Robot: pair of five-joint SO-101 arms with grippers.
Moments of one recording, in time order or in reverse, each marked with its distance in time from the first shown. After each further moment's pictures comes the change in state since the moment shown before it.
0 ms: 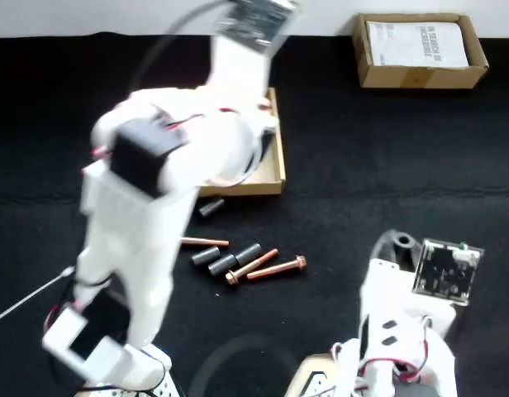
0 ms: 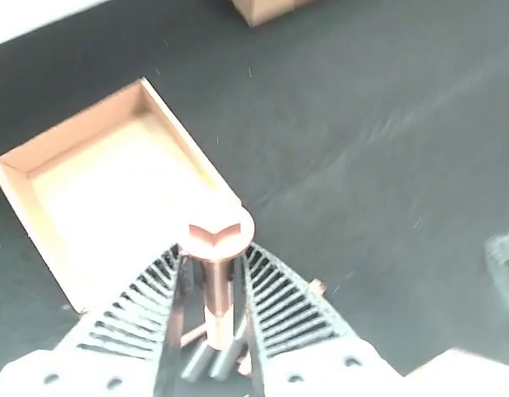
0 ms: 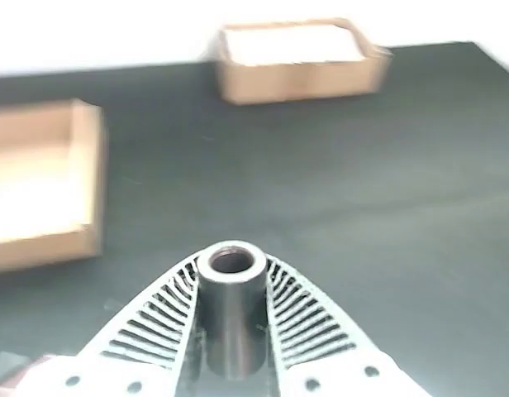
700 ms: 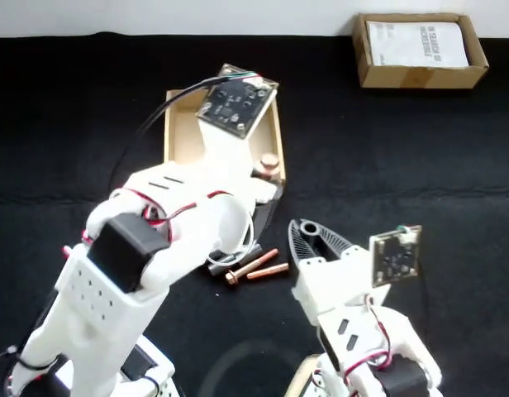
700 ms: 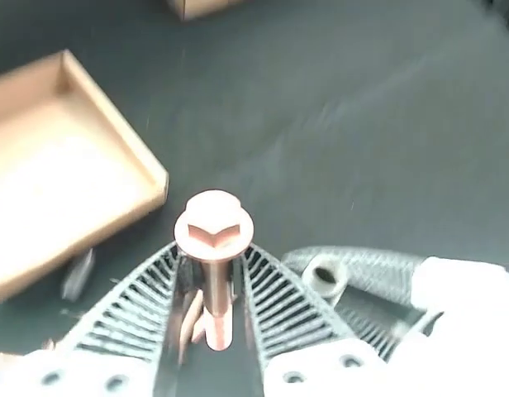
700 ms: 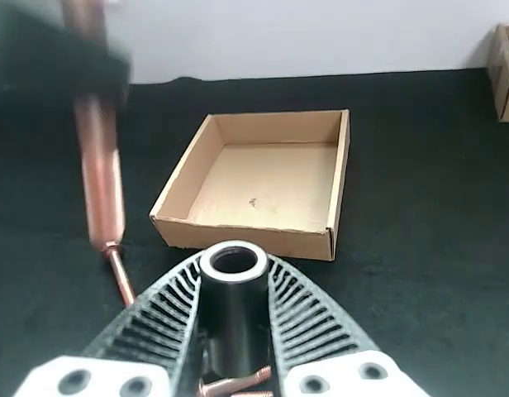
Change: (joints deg) left arm 9.3 -33.5 54.9 -28.5 6.4; right arm -31.2 -0.1 10.8 -13.8 -12.9
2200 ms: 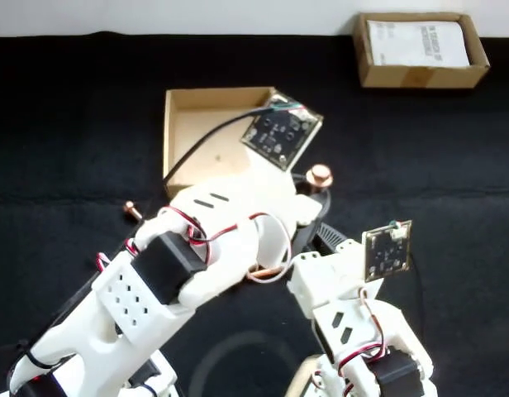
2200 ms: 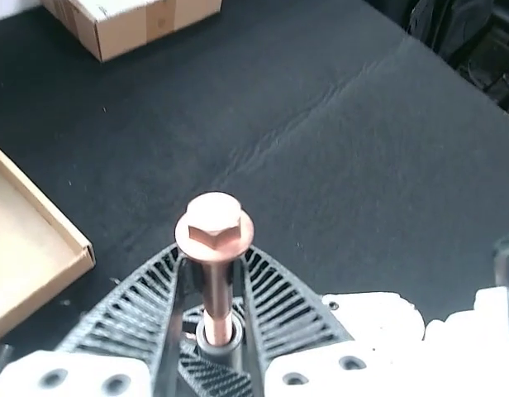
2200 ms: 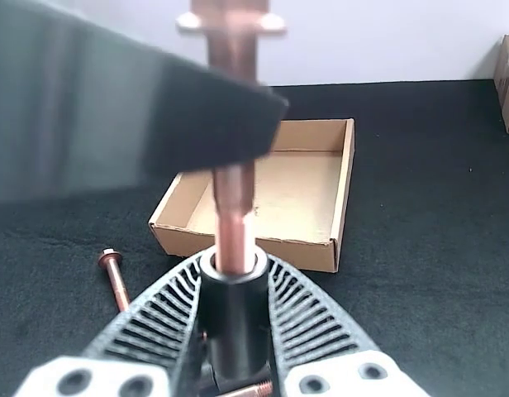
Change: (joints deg) left arm 8.9 -0.2 12.0 -14.9 0.4; right arm -0.4 0.3 2.6 -4.5 0.4
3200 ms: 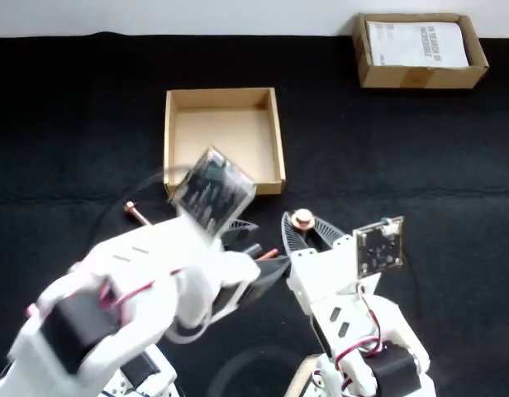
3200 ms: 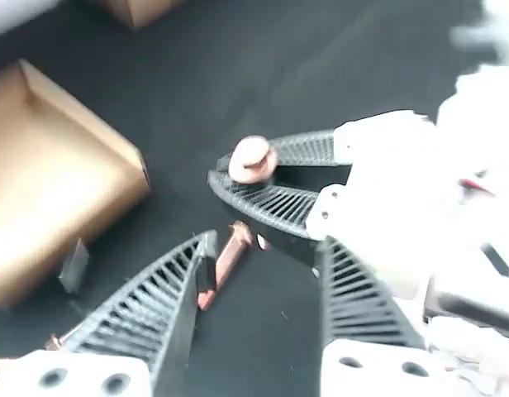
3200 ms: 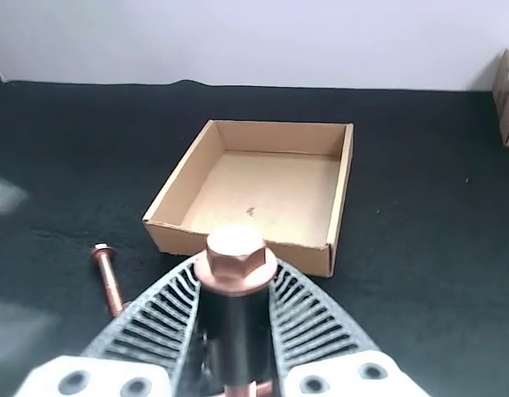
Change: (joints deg) left arm -1.7 -23.7 5.8 20.7 -11.2; right arm 0.4 3.0 0.0 -3.4 4.0
